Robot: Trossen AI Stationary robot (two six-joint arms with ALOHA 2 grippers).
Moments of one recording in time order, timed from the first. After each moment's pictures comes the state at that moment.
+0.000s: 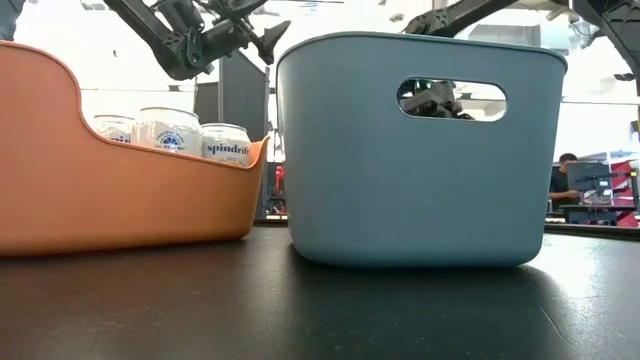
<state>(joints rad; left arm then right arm) 0.95 1.66 1.22 1.38 1.23 -1.02 -0.69 1.91 1.75 -1.56 -0.03 0.11</state>
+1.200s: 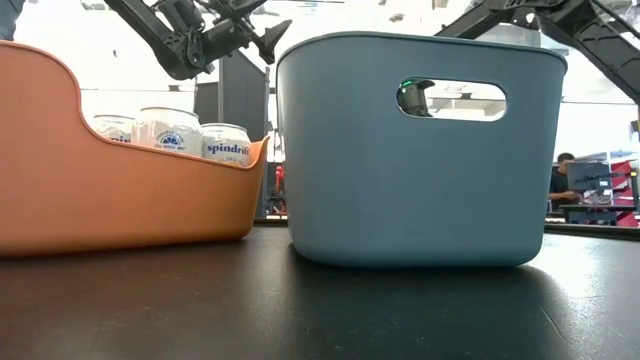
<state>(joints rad) 0.94 1.66 1.22 1.38 1.23 -1.02 -0.70 2.09 1.79 -1.36 -0.02 0.08</state>
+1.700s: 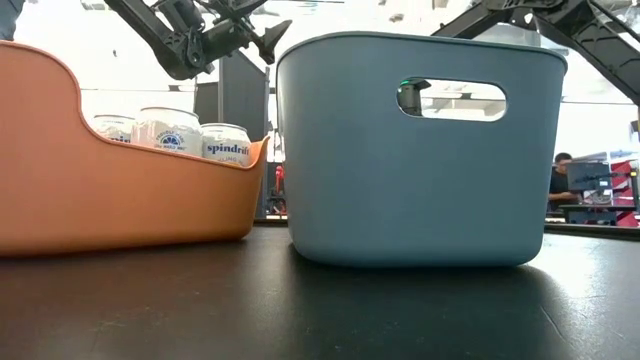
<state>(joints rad) 0.94 1.66 1.22 1.38 1.23 -1.02 -0.69 2.10 1.82 -1.30 -0.02 0.03</state>
